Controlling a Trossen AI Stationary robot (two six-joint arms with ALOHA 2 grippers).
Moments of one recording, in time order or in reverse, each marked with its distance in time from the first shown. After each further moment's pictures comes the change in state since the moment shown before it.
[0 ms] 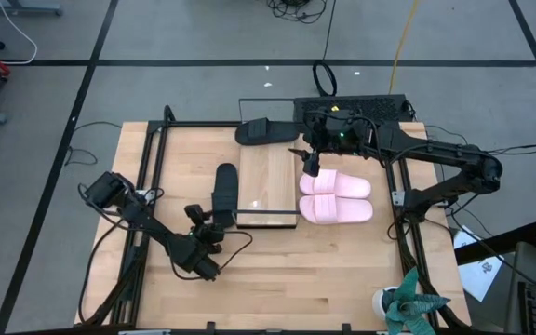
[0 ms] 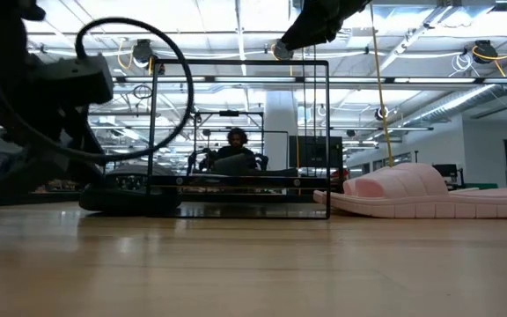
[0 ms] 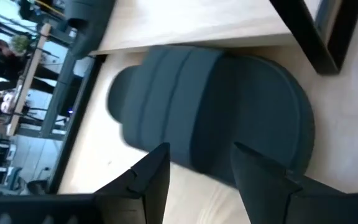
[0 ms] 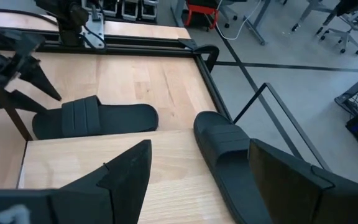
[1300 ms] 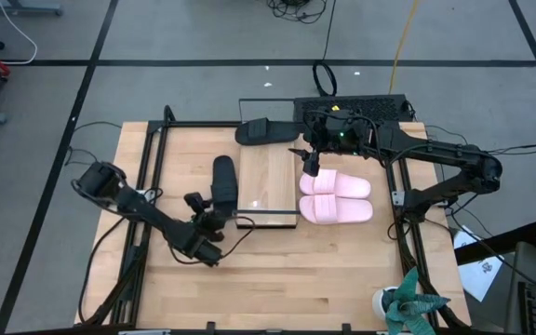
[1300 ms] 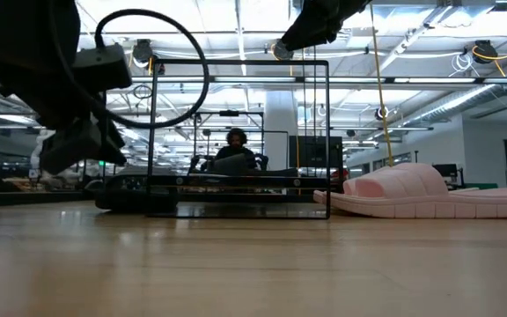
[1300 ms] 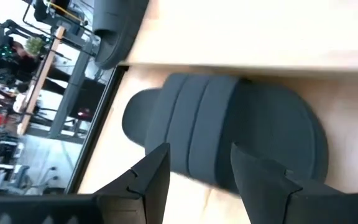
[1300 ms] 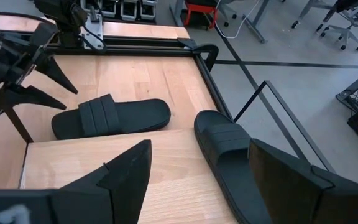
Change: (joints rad) left arm 0.106 -0.122 -0.048 0.057 -0.069 0.130; right arm 0.000 0.001 0.000 0.000 0.000 0.018
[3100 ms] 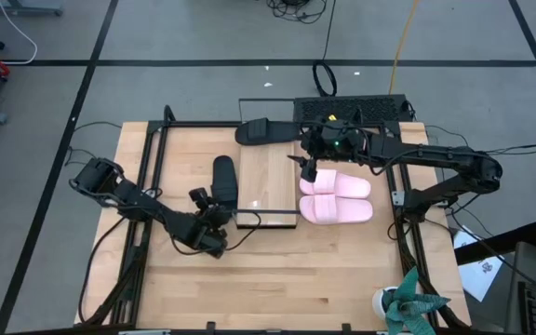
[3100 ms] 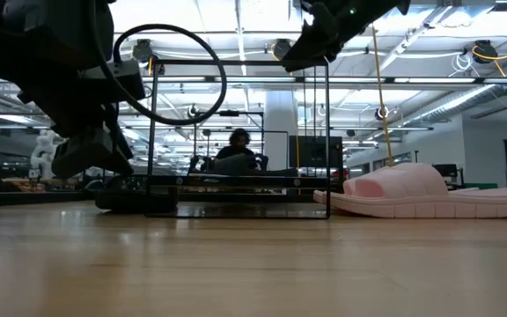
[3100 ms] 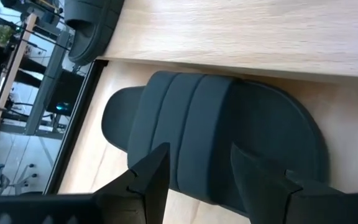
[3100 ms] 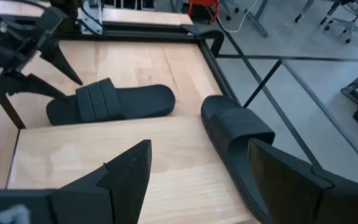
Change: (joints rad) left arm 0.084 -0.041 -0.041 0.171 0.081 0.184; right arm 0.000 0.000 -0.157 0.145 -0.001 0.011
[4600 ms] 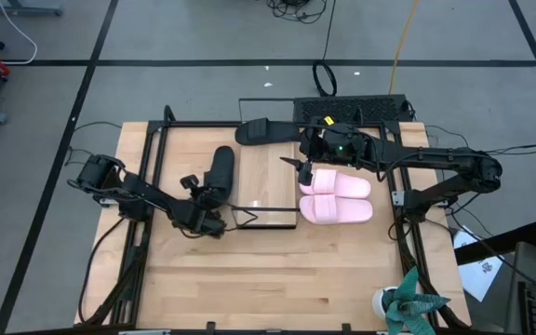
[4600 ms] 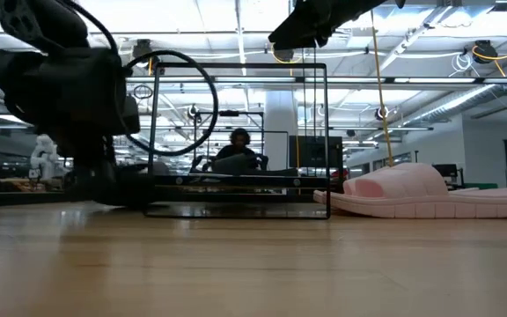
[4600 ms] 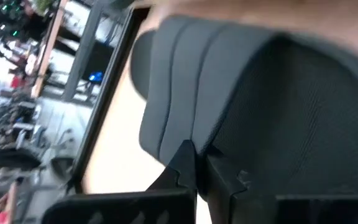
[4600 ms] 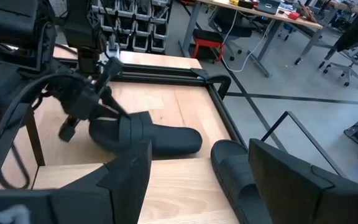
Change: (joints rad) left arm 0.178 -0.001 -0.140 0.010 -0.044 -0.014; right arm 0.060 0.000 0.001 0.149 0.001 -0.031
